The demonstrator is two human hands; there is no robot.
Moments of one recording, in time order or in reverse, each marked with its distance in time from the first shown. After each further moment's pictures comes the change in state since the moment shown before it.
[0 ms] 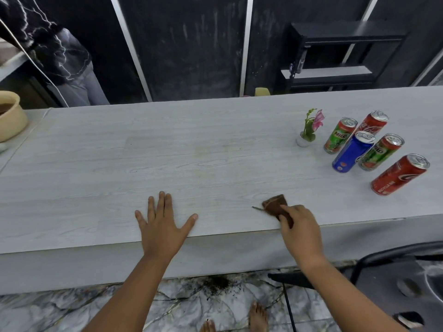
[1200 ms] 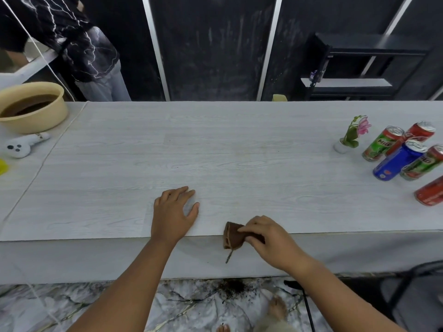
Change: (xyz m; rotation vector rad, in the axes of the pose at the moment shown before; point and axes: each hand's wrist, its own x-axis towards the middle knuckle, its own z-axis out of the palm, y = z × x) left_hand 0.048 -0.120 -0.014 -0.187 0.300 0.238; right_hand -0.033 -0.150 0.071 0.239 -0.513 -0.429
